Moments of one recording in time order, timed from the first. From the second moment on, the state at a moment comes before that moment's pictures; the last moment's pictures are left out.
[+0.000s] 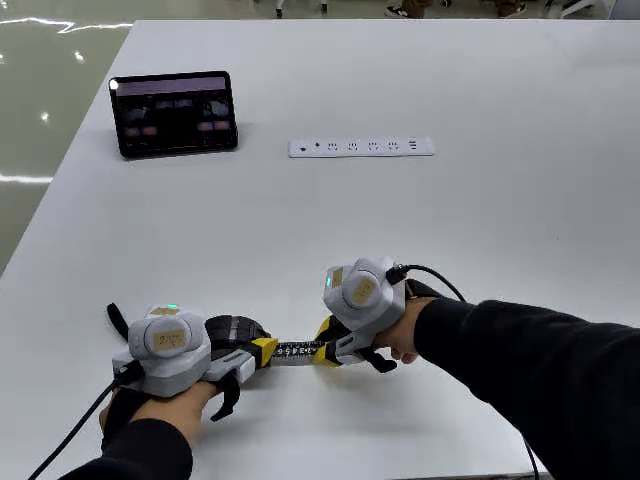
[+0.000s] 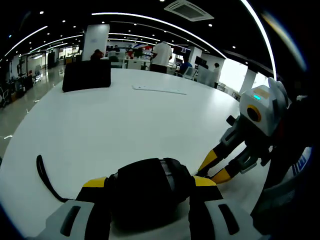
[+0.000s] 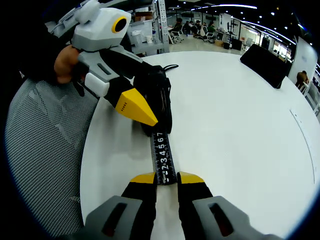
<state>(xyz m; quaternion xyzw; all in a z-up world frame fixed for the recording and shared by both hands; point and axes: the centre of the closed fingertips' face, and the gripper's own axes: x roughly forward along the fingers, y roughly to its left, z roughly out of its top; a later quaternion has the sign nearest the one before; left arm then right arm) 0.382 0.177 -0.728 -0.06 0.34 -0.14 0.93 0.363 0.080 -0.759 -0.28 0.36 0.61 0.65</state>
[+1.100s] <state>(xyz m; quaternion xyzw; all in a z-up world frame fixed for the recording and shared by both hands) 0.381 0.177 -0.728 -0.06 0.34 -0.14 0.93 0.361 0.106 -0.760 -0.26 0.35 0.62 0.65</state>
